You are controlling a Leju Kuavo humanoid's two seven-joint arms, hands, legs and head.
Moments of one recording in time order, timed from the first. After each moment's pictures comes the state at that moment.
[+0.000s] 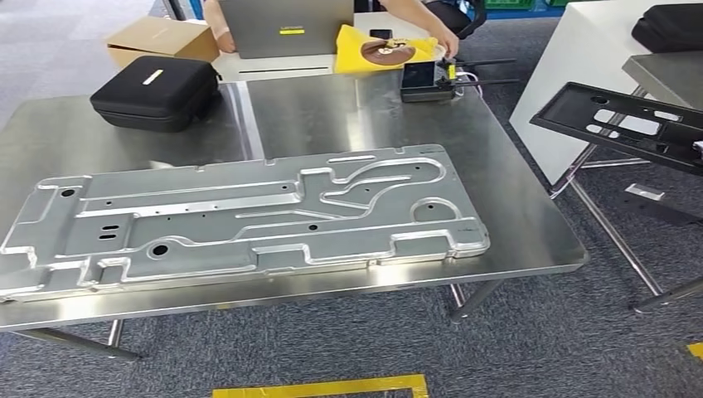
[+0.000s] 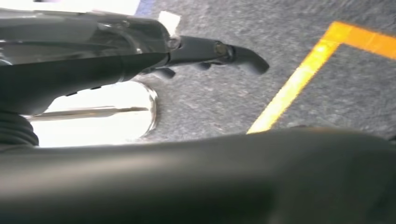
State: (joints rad) left arm -0.07 -0.21 0.58 -0.20 -1.53 0.12 0.13; right arm -0.62 -0.82 0.33 -1.10 1.14 -0.25 -0.07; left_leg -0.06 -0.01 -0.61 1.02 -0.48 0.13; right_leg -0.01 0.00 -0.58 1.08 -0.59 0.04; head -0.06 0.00
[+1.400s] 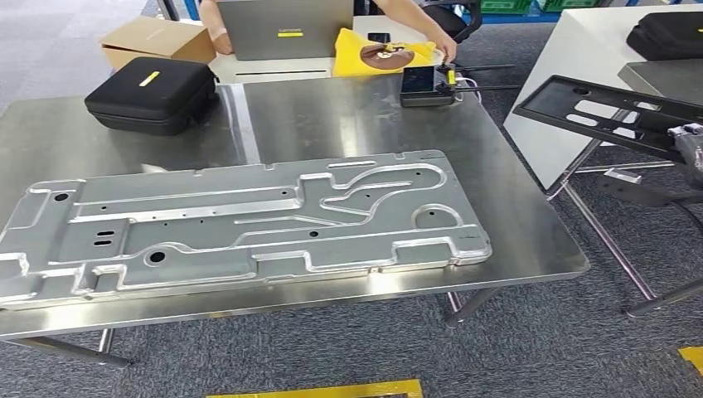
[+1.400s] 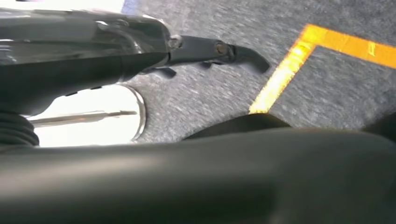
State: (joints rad) left arm -0.08 -0.21 0.56 -0.20 -1.53 0.09 0.13; right arm -0.80 -0.72 0.42 -0.93 1.21 -0.22 -0.10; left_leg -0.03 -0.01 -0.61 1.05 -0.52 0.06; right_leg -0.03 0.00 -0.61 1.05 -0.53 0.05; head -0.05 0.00
